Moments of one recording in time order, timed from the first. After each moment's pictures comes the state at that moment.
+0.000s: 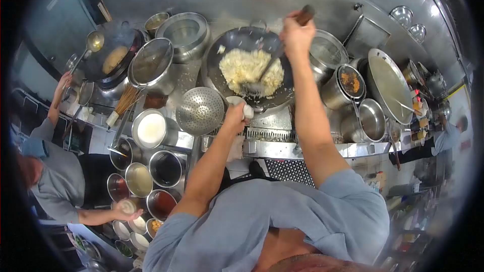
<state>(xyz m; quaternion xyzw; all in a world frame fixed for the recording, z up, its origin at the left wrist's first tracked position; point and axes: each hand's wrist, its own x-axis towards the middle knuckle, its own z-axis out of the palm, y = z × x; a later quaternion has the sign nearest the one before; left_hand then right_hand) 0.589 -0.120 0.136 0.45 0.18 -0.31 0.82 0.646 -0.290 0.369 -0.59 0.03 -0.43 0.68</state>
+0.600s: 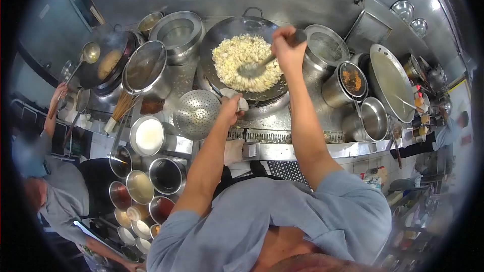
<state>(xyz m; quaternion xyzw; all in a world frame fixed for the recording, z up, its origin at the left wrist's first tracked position) 0.635 -0.126 0.136 0.55 0.17 -0.29 0.76 0.657 -0.306 0.295 -0.64 -0.05 -0.38 0.66</state>
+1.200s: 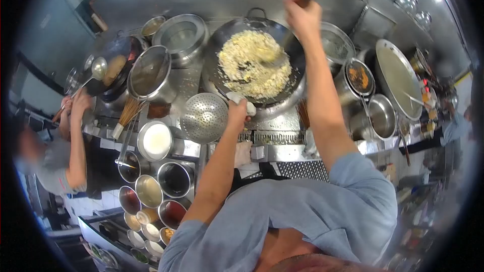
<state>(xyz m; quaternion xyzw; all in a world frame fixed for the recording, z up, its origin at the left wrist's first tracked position) 0.622 -0.135 0.132 0.64 0.15 -0.21 0.73 0.695 -0.338 0.377 -0.70 0.03 -0.35 0.62</state>
